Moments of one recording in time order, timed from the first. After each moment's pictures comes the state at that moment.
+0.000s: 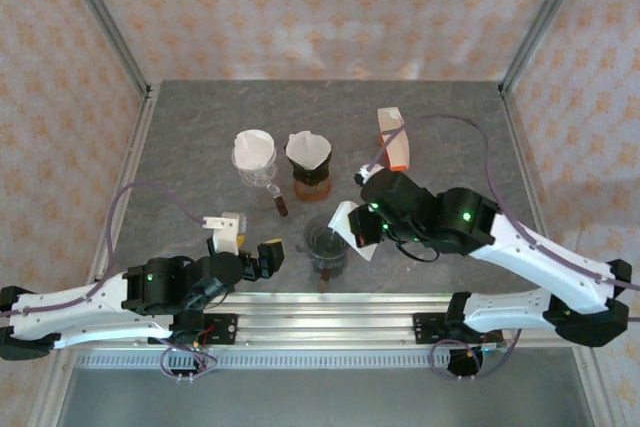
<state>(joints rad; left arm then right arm) -1.29 0.55 0.61 -0.76 -0.68 -0.94 1.11 1.15 1.39 -1.12 0.14 0.69</state>
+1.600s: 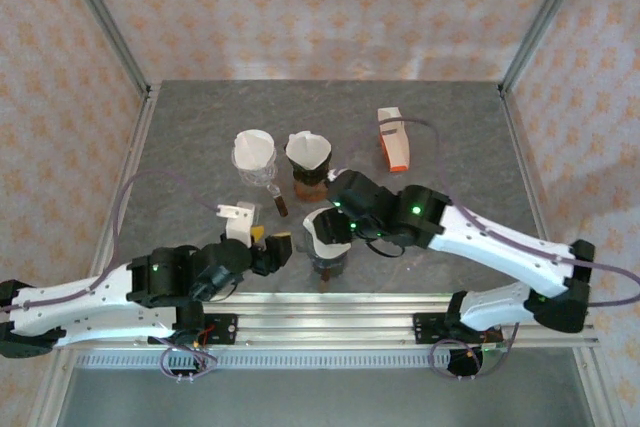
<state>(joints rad) -1.25 0.71 0.78 -0.71 -0.58 -0.84 1.12 1.25 1.31 -0.96 0.11 0.69</state>
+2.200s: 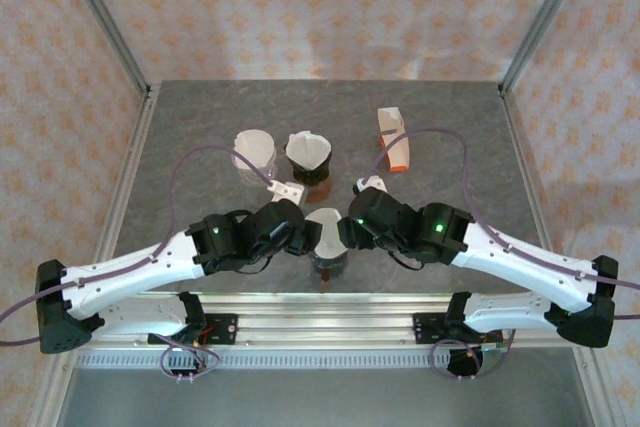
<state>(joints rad) -1.05 1.09 0.97 -0.73 -0.34 -0.69 1.12 1.11 1.13 -0.95 0.28 0.73</state>
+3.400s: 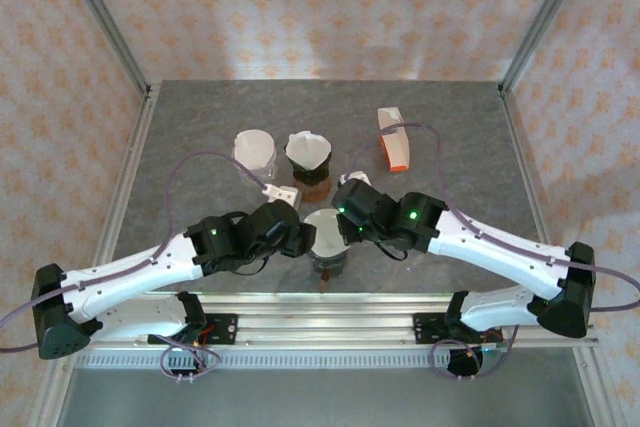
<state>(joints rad) -1.01 1.07 0.90 -0.70 -0.28 -0.73 1.07 1.25 1.17 -0.92 0.26 0.63</state>
